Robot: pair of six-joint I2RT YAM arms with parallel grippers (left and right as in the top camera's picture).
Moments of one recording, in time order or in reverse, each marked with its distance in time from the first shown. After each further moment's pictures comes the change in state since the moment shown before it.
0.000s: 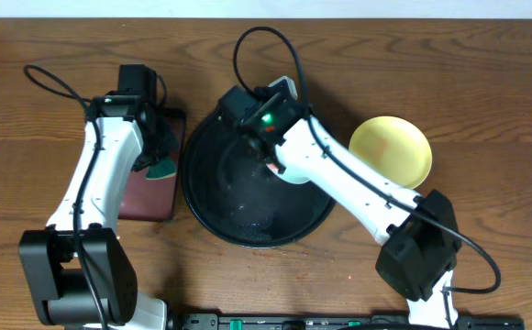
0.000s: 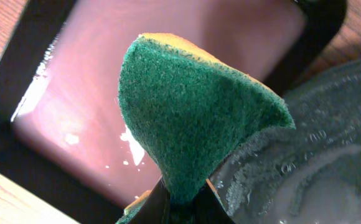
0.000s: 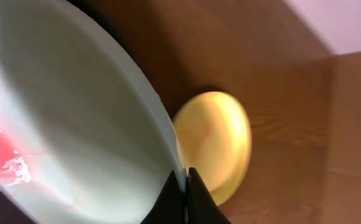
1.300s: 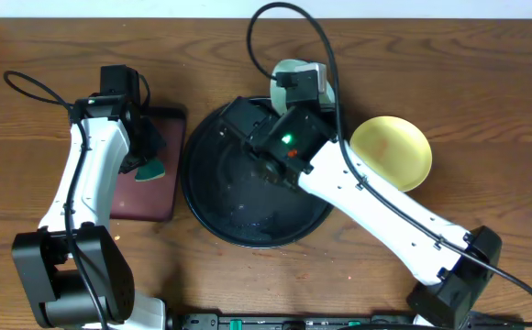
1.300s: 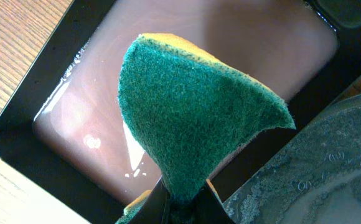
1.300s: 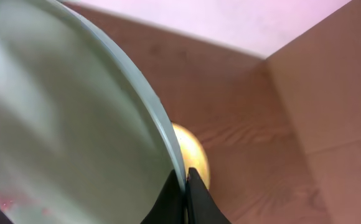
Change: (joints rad) left arm 0.072 0.000 0.000 -0.001 0.000 0.000; right arm 0.058 -0.183 0.000 -0.117 0.255 0.331
